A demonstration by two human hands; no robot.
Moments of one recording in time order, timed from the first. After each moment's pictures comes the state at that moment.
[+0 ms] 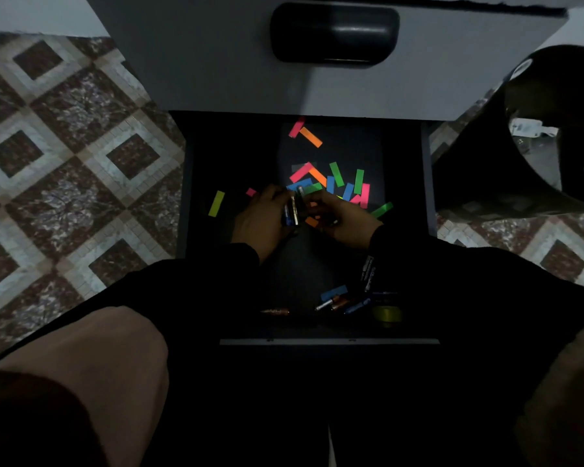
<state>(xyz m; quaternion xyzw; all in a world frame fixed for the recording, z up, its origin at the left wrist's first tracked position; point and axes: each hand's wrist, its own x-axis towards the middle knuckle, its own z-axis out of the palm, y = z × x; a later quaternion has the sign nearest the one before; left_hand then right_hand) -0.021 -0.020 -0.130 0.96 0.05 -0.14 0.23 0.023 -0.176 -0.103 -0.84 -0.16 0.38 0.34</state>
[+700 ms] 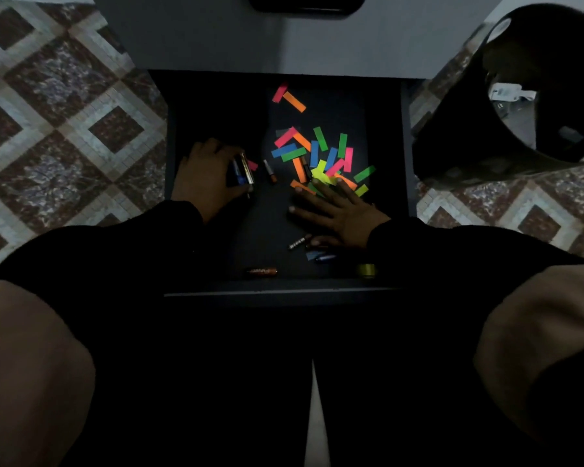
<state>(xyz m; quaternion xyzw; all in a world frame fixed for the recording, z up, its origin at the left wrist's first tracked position) -0.042 0.027 -0.090 0.98 0.05 -0.10 0.18 -0.015 -0.229 -0.120 -0.82 -0.51 0.22 -0.13</state>
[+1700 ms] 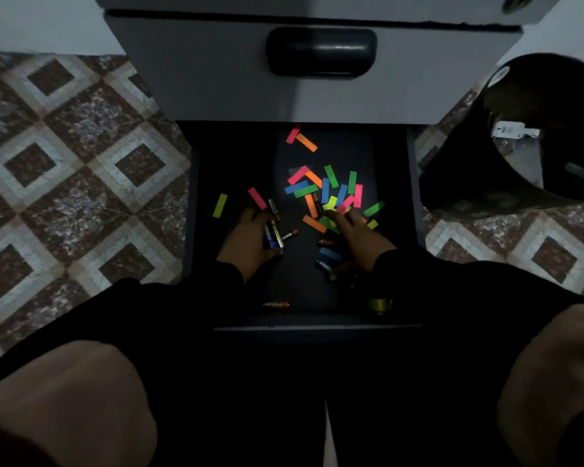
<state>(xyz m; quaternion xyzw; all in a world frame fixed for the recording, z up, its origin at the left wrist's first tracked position) -0.062 -0.006 -0.111 0.93 0.08 -0.17 0.31 -0.011 -0.209 -0.096 -0.92 -0.21 0.33 0.10</state>
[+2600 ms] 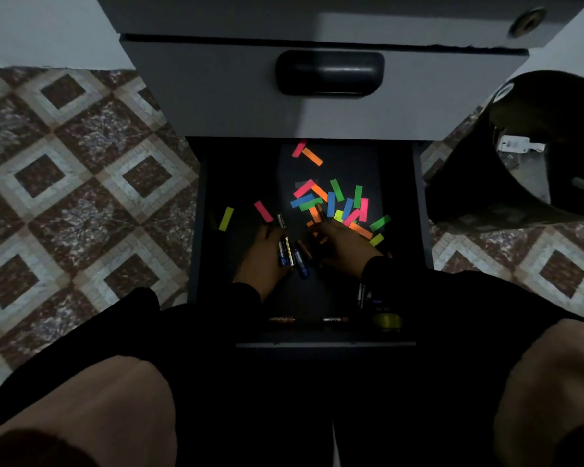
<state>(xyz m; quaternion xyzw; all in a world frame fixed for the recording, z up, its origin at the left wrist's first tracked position) -0.063 -0.023 -0.120 0.92 0.12 -0.16 0.34 -0.002 -0.177 -0.096 -0.91 -0.23 0.31 0.17</state>
